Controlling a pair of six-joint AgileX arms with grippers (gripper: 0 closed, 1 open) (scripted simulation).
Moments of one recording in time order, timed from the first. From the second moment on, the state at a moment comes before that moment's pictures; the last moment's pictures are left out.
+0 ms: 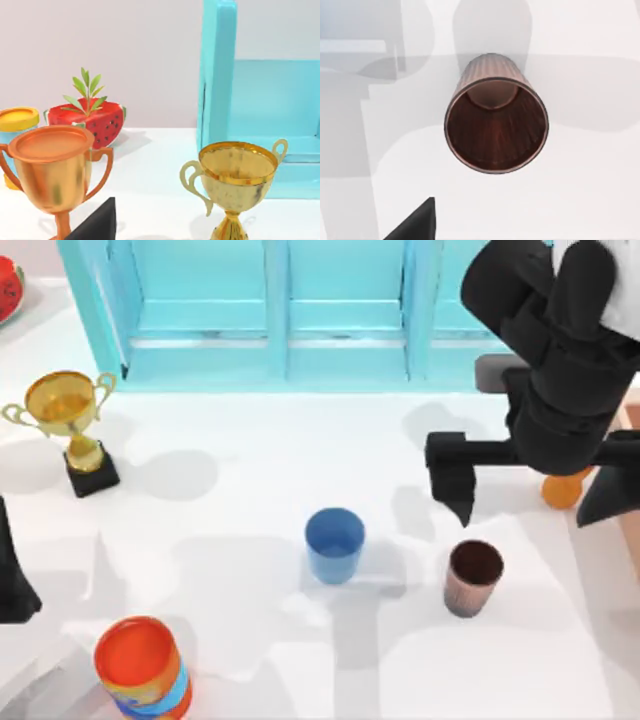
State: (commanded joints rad) left arm 0.00 0.00 0.00 0.00 0.00 0.00; right arm 0.54 1.80 1.50 -1.28 0.00 0.55
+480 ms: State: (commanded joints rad) left arm 0.00 0.00 0.00 0.00 0.00 0.00; right arm 0.54 1.87 1.25 -0.94 0.00 0.56
